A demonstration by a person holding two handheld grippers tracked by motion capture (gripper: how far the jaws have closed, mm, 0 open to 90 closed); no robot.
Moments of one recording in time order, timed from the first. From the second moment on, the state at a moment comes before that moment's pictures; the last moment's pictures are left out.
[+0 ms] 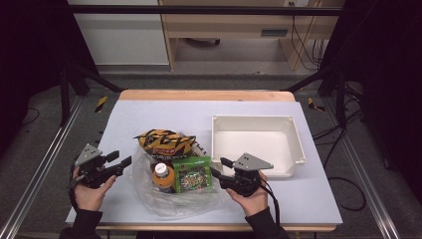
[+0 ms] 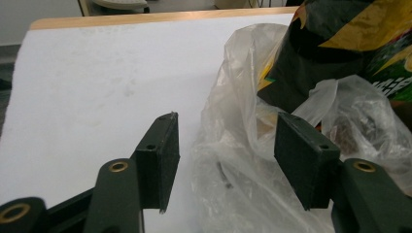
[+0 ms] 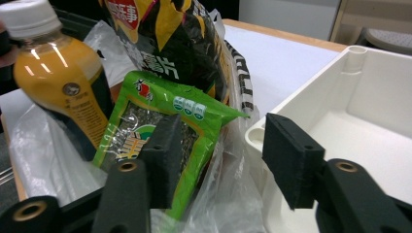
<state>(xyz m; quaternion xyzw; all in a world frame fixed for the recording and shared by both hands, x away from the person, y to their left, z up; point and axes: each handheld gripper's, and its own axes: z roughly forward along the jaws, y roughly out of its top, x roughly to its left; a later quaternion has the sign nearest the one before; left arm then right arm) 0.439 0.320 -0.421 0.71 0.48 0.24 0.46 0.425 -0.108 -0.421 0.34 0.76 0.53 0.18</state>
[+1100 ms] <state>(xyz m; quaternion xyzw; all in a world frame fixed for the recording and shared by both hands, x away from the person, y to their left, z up) 0.419 0.320 -0.443 0.71 0.46 0.25 0.48 0.442 -0.085 -0.432 0.33 0.78 0.51 0.16</state>
